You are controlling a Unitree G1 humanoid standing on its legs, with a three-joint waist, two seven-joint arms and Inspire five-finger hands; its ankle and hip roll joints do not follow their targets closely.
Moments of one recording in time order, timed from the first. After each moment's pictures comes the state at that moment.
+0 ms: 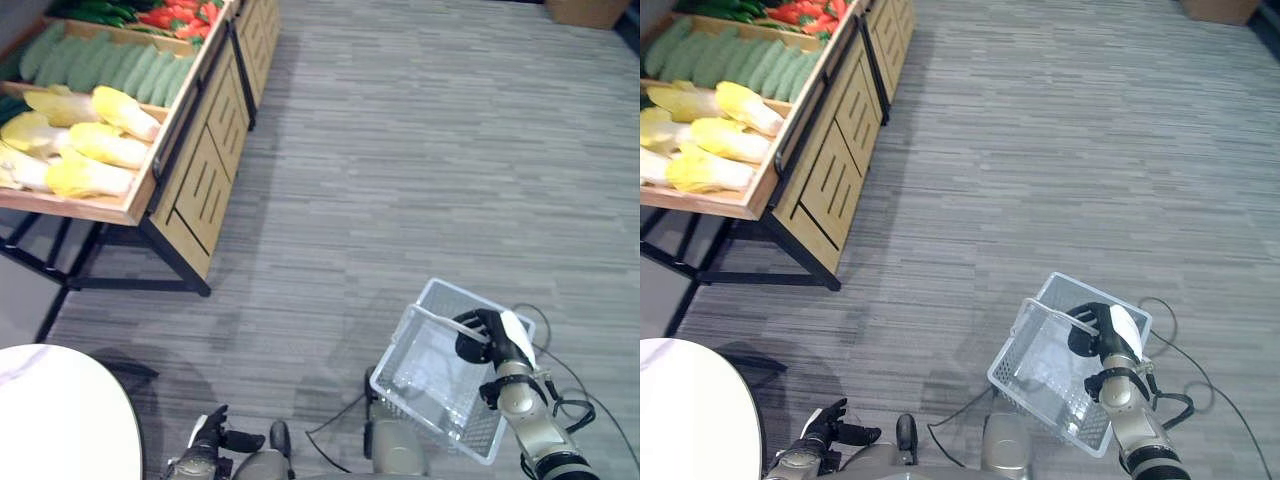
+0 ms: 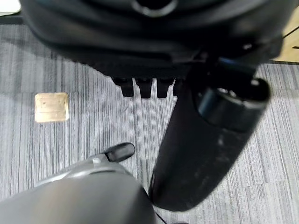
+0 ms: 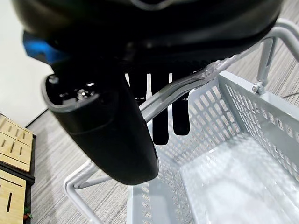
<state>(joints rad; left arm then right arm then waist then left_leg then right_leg) -0.02 0.18 -0.12 1.25 -0.05 -0.15 0.09 0.02 -0.50 0.08 0.55 -0.22 -0.01 -0.29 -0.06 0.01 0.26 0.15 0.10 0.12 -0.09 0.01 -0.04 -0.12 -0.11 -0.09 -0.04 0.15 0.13</state>
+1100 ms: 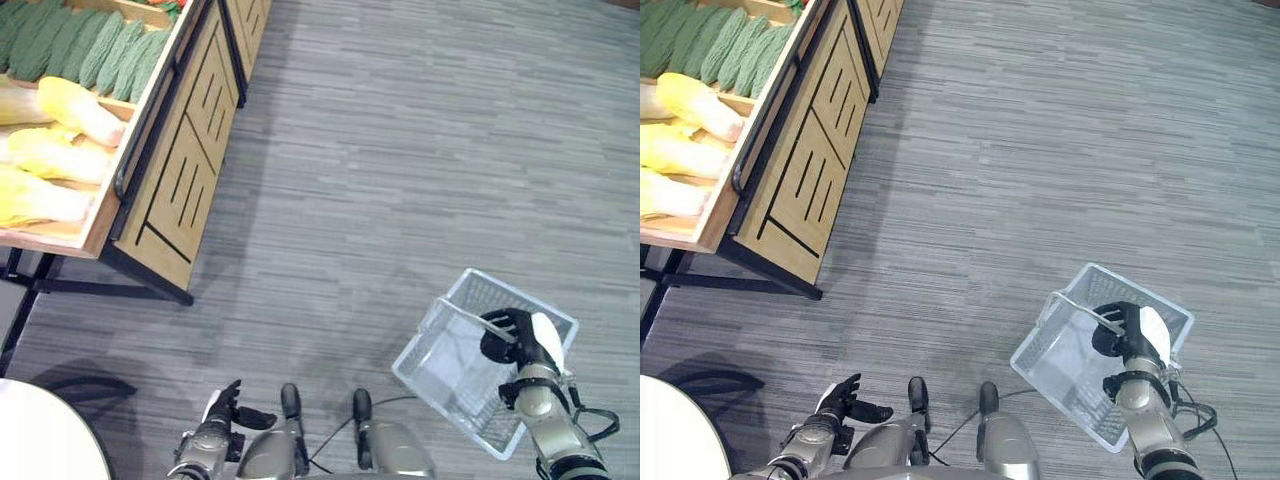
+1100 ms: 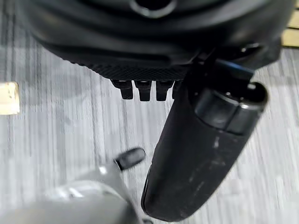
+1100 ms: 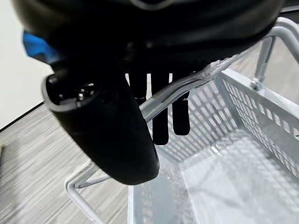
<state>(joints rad) -0.13 0.23 -0.14 1.25 -0.04 -0.14 0.11 -0.01 -0.51 0.05 0.55 -0.20 -0.04 -0.36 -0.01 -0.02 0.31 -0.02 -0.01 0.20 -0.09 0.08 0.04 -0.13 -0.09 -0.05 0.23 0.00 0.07</state>
